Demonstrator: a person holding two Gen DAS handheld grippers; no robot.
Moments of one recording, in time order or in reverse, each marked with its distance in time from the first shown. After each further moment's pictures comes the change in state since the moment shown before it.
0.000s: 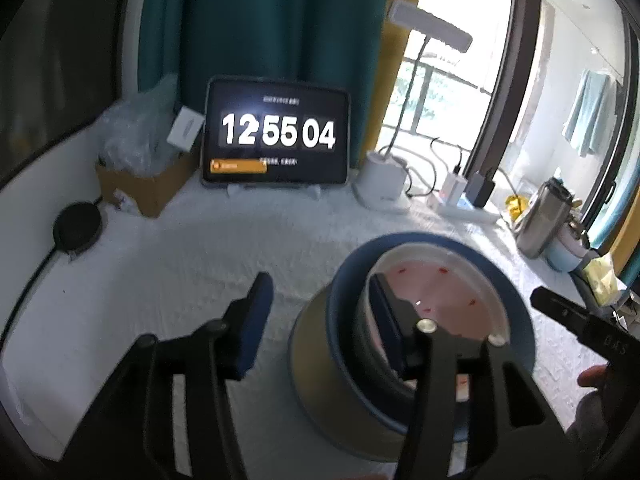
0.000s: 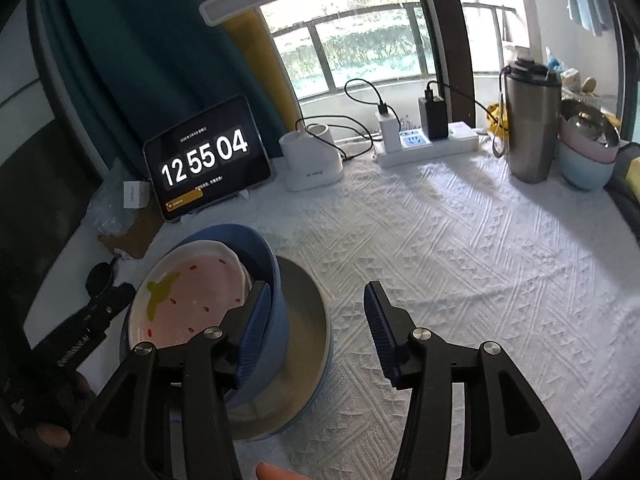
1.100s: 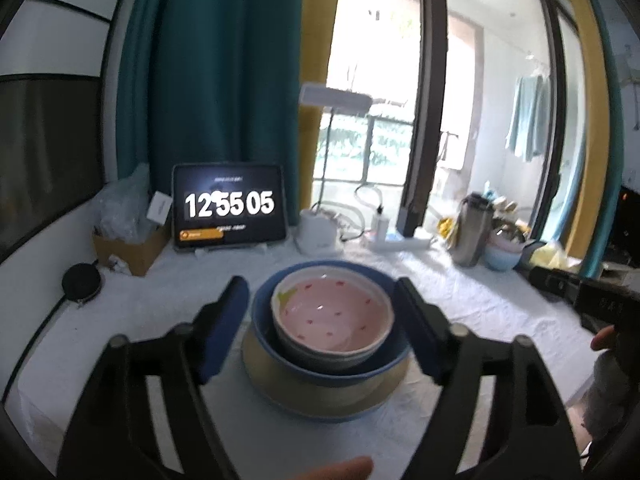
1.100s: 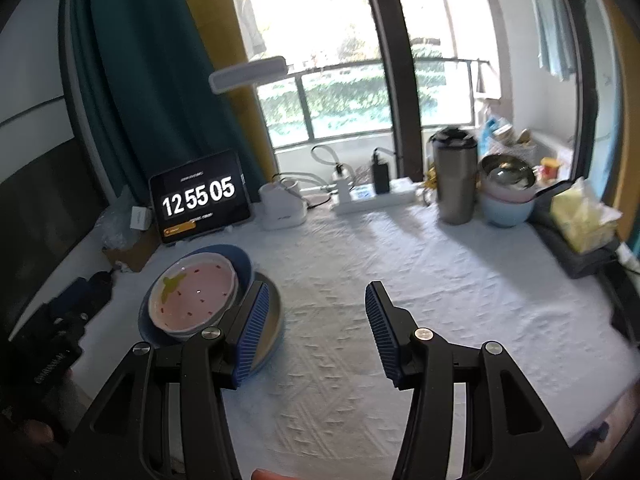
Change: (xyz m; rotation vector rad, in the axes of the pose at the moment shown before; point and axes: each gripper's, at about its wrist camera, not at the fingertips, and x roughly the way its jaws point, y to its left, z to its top) left arm -0.111 -0.047 -0.030 0.134 -0.247 -0.147; right arm -0.126 -0.019 -0.029 -0.052 -0.192 -0.113
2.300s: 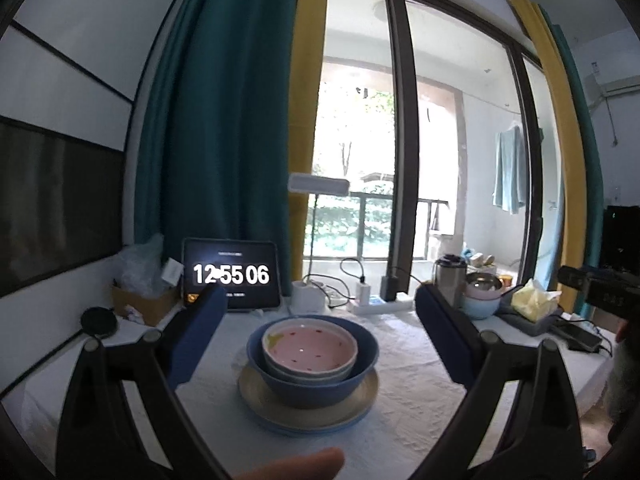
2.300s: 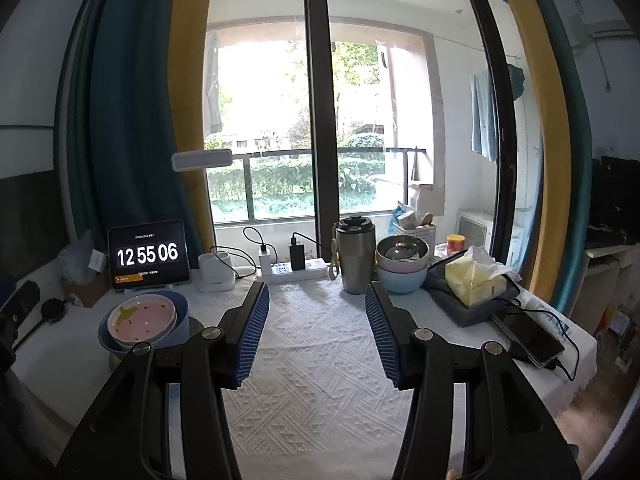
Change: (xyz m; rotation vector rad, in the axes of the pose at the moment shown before) left arm -0.085 -0.027 -0.024 0.044 -0.304 0.022; right arm -0.108 -0.032 -0.034 -0.053 -0.323 -0.239
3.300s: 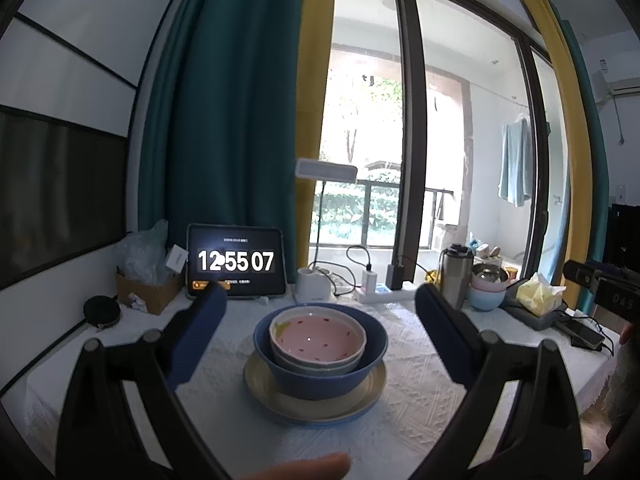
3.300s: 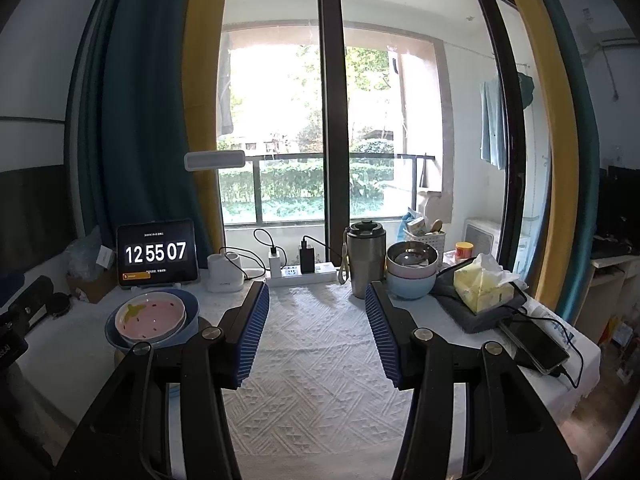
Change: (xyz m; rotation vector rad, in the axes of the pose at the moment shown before) left arm 0.005 0.004 -0.001 -0.020 0.055 0.012; right arm -0.001 0.012 -0.002 -0.030 -0.018 0.030
